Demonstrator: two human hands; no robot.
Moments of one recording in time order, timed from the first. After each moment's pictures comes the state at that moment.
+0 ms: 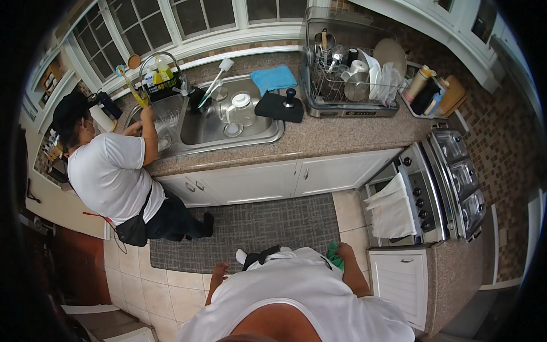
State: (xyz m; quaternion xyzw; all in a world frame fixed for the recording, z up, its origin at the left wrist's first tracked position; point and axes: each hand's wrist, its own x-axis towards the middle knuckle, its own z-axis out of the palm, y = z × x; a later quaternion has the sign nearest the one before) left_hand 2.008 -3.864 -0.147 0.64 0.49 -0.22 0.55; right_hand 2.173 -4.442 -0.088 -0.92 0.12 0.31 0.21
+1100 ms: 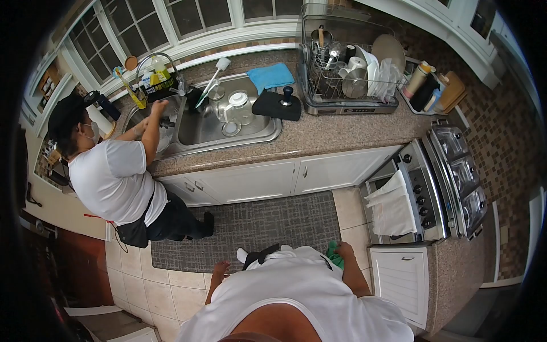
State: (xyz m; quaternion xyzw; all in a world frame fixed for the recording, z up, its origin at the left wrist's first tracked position) left_hand 2.022 -3.871 -0.137 0.62 0.50 -0.24 0.55; right_hand 2.172 -4.443 -0.095 -0.91 0.14 0.33 0.23
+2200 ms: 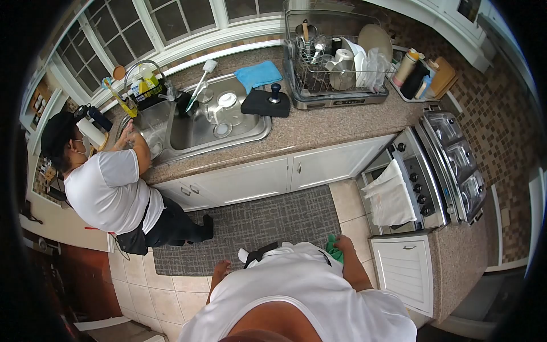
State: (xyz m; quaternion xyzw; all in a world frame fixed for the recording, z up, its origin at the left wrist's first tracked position) left_hand 2.031 -3.860 -0.144 0.66 0.44 -0.25 0.55; right_hand 2.167 -4.447 -0.108 -0.92 0.12 0.29 0.22
